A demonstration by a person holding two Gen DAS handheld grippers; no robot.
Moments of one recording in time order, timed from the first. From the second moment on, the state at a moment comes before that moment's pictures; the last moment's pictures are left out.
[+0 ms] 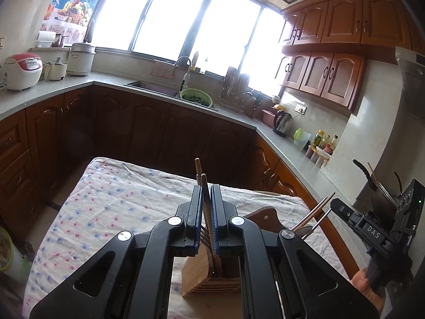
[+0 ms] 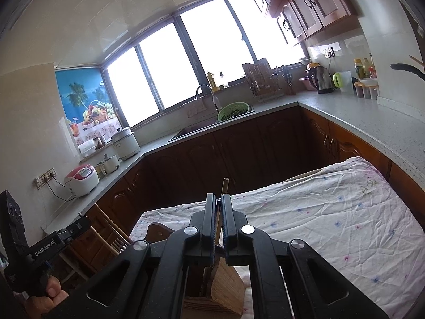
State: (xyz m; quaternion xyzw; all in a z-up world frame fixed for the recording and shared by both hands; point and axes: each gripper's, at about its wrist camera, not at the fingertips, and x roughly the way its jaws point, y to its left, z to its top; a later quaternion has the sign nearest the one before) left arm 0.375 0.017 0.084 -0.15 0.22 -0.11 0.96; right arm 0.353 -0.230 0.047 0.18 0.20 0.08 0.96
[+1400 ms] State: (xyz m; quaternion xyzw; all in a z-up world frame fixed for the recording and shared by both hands) left arm 0.277 0.041 0.084 -0.16 0.22 -0.07 0.96; right arm 0.275 -0.233 0.055 0.19 0.19 0.10 0.96
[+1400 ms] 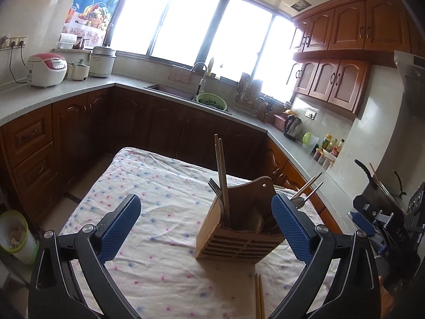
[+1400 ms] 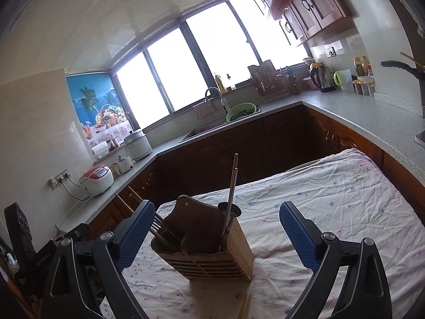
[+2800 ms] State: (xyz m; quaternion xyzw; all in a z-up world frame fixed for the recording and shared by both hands) left arm 0.069 0.031 0.036 -0.06 0.17 0.00 0.98; right arm 0.060 -0.197 0.008 0.06 0.13 0.12 0.98
